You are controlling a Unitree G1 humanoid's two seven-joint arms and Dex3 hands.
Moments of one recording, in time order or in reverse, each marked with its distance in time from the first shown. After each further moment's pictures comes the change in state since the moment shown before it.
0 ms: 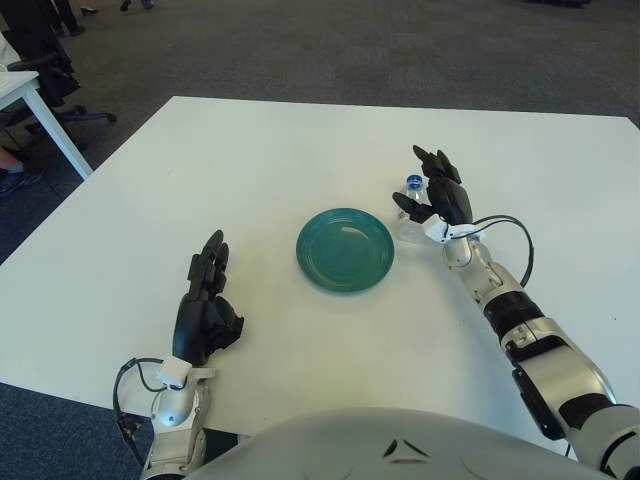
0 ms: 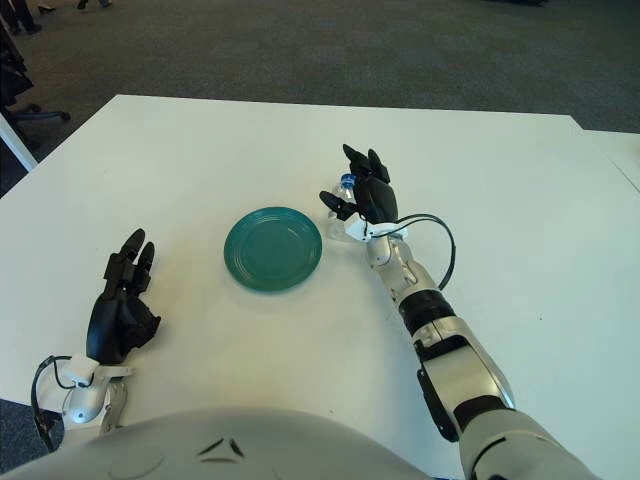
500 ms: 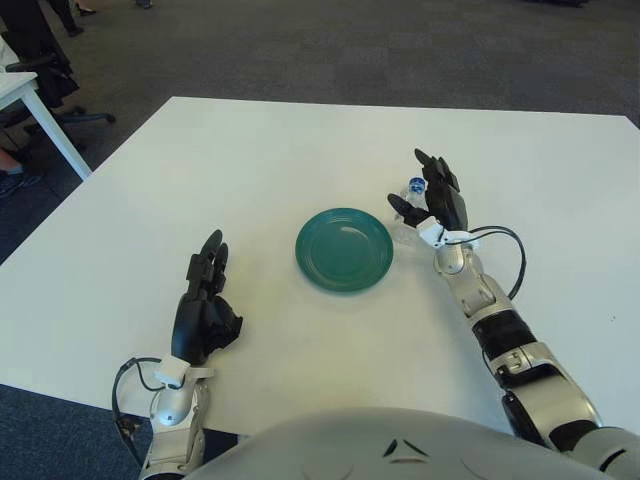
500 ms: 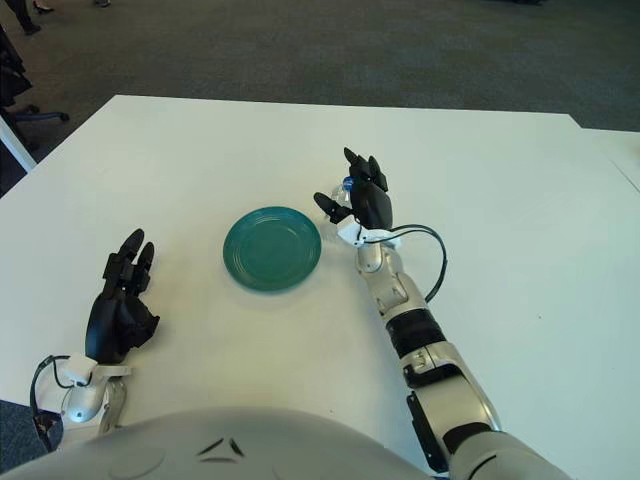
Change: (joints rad) left arm -0.001 0.011 -0.007 0.003 -0.012 0.002 -0.002; right arm 0.095 0.096 -0.051 -0.245 -0.016 0.227 0.041
